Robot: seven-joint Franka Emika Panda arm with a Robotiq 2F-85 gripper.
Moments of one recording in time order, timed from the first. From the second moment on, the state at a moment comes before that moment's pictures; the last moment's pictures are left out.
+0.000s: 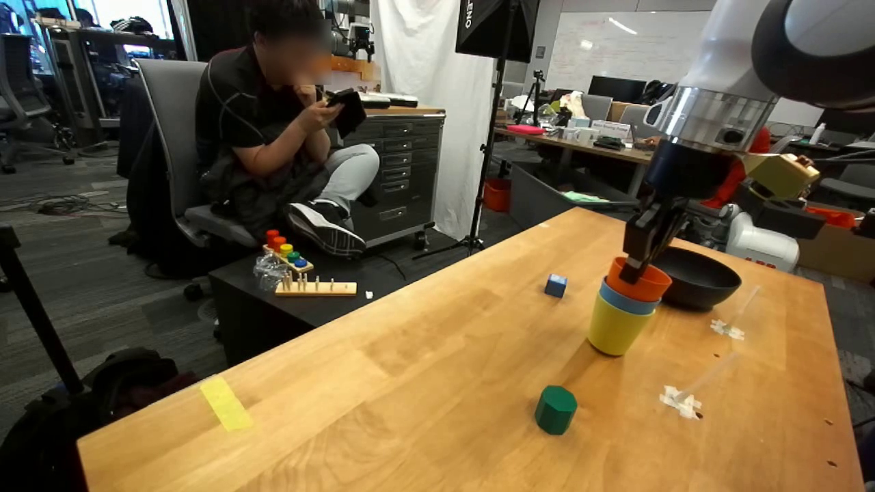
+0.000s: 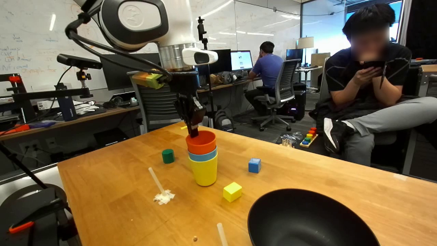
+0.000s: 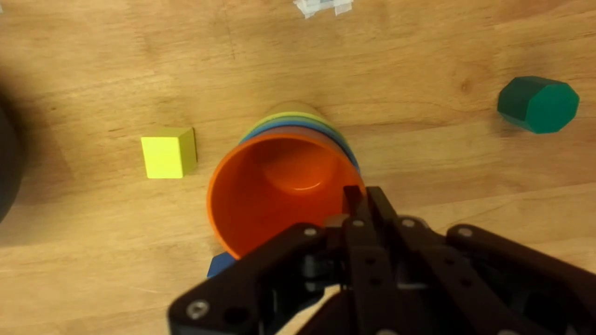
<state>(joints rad) -0.05 0.11 -0.06 -2.31 0.06 2.50 -0.12</state>
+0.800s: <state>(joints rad) -0.05 0.10 -0.05 -2.29 0.06 2.50 -0.14</state>
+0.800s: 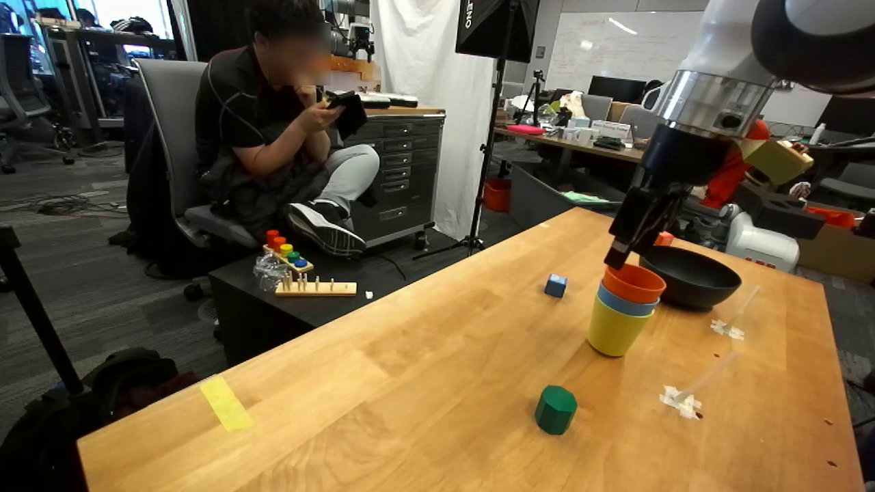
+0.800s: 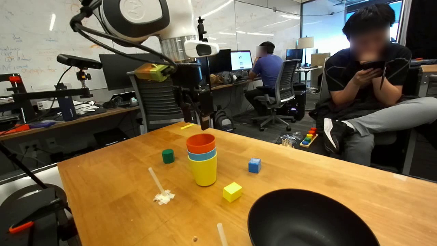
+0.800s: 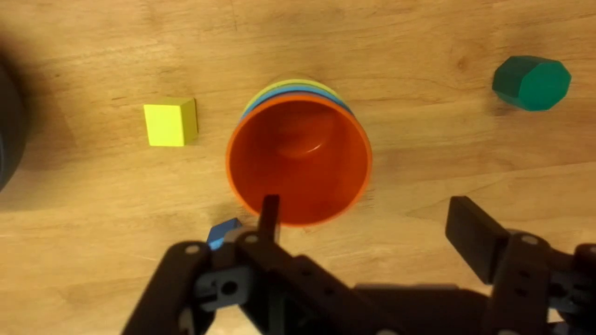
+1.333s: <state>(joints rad) -0.04 -0.12 -0.05 -2.40 0.04 2.44 -0.22</state>
